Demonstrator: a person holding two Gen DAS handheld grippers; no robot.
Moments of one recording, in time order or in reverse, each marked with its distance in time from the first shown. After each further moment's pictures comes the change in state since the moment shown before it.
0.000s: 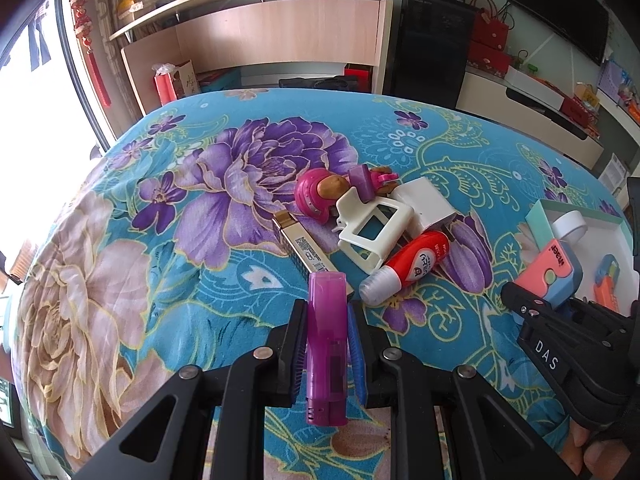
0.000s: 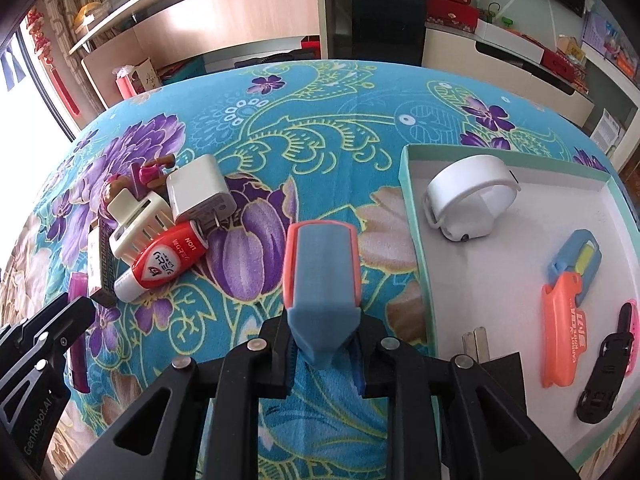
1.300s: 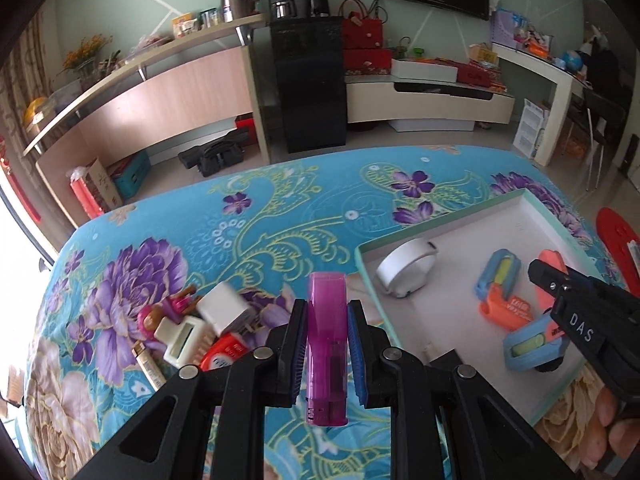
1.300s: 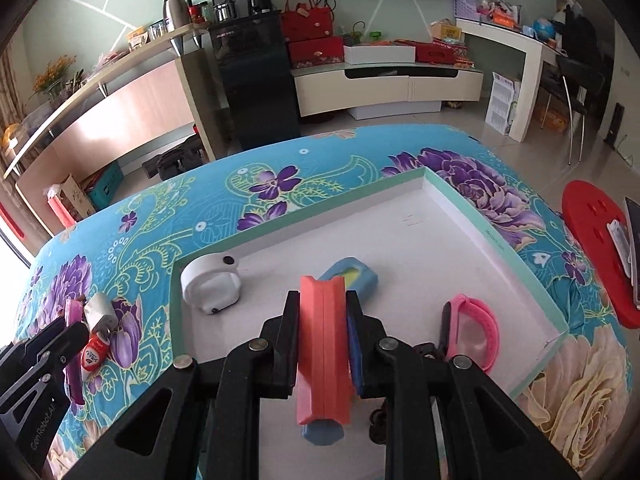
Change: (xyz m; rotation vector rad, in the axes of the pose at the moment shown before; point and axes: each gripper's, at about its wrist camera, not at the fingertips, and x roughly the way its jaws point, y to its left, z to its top) left arm -0.048 -0.161 0.040 0.351 -0.125 -0.184; right arm -0.094 -0.163 -0.008 0.360 -0.205 -0.180
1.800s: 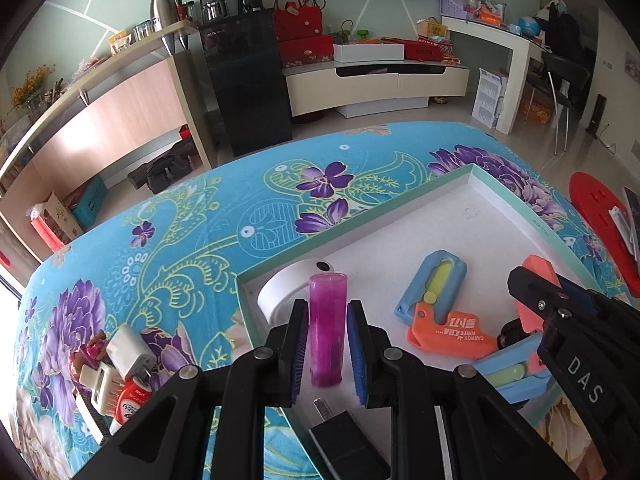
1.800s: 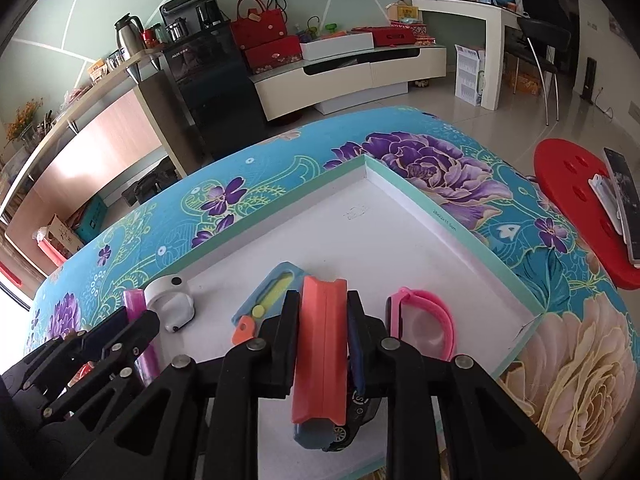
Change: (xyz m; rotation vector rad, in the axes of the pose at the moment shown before) left arm 0.045 -0.080 0.019 0.119 0.044 -0.084; right arm 0.002 -0.043 0.000 0.132 0.017 -0.016
